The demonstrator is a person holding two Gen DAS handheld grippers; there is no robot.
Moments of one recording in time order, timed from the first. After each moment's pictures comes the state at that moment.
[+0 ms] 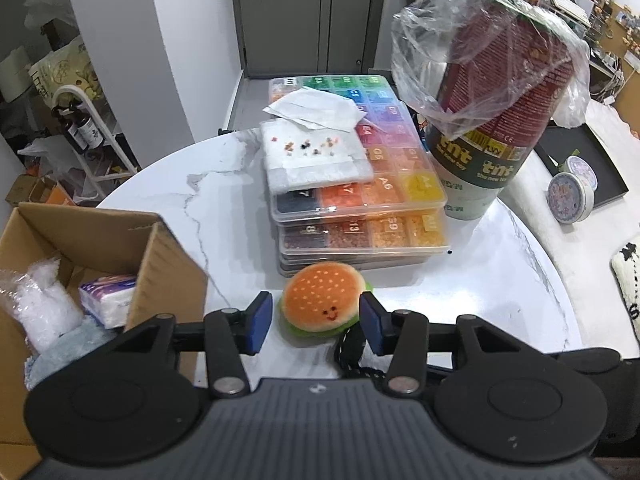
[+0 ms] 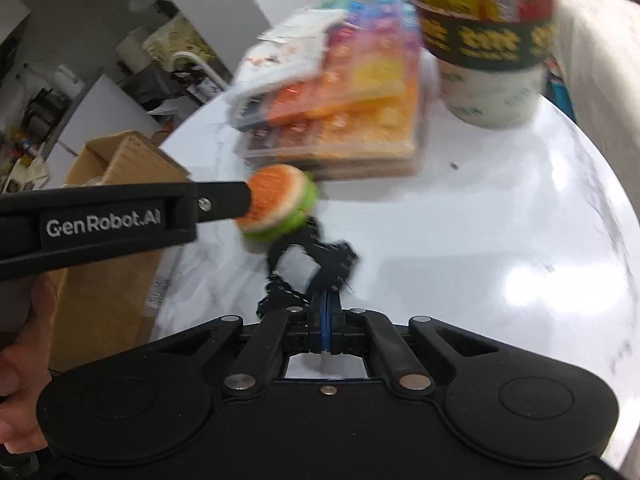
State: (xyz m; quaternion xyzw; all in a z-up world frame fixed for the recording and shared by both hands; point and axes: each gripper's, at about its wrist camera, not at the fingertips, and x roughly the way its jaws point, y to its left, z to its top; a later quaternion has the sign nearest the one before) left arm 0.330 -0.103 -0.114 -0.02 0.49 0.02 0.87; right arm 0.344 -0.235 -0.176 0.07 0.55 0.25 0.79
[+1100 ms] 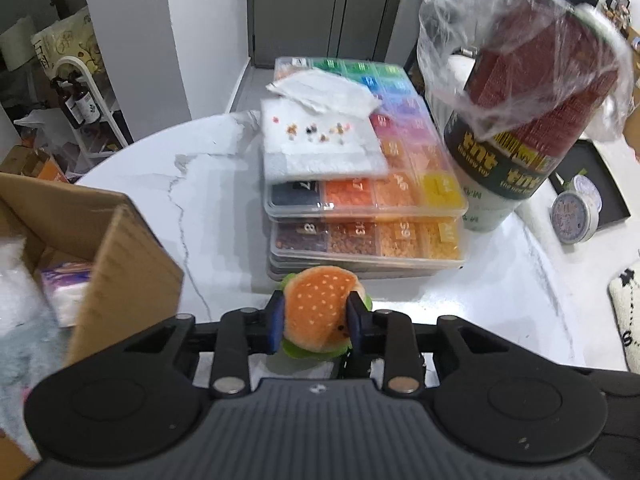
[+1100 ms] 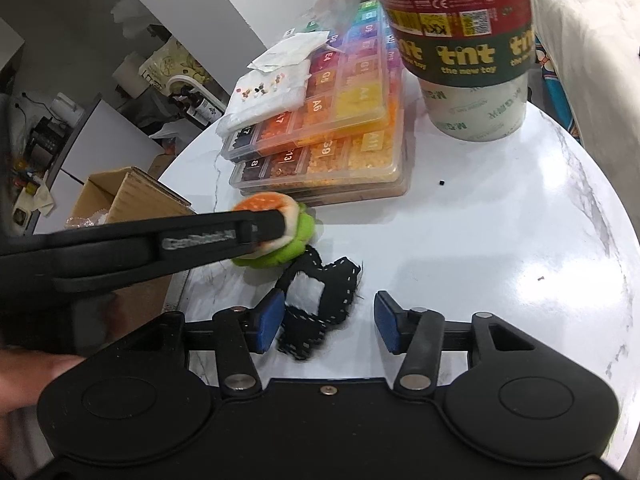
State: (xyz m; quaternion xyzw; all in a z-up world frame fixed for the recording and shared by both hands) left arm 0.345 -0.095 -0.136 -0.07 0.49 0.03 0.87; right arm 0.356 -0.235 -0.169 0.10 0.53 0.26 0.80
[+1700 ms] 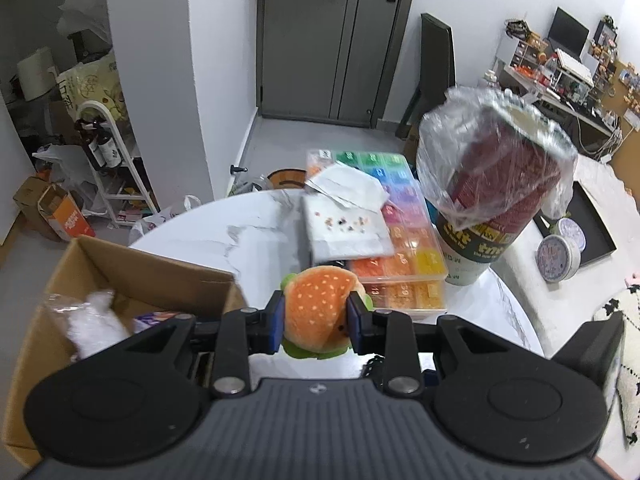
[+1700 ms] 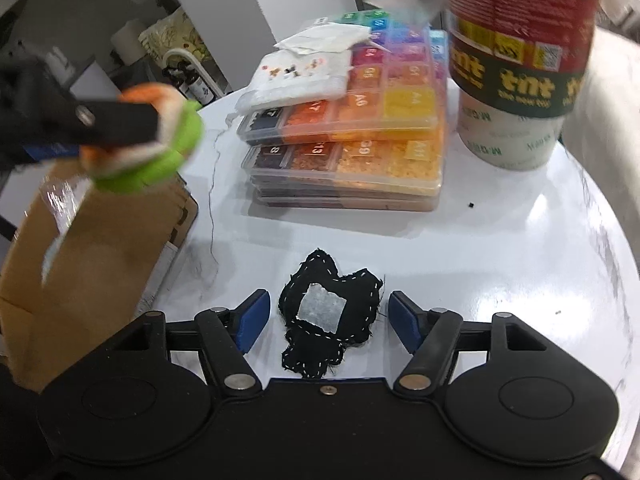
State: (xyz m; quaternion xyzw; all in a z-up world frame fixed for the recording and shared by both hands) left arm 0.316 -0.062 -0.056 -0.07 0.43 0.04 0.90; right arm 0.347 -0.190 -0.172 -0.01 0.51 0.24 0.83
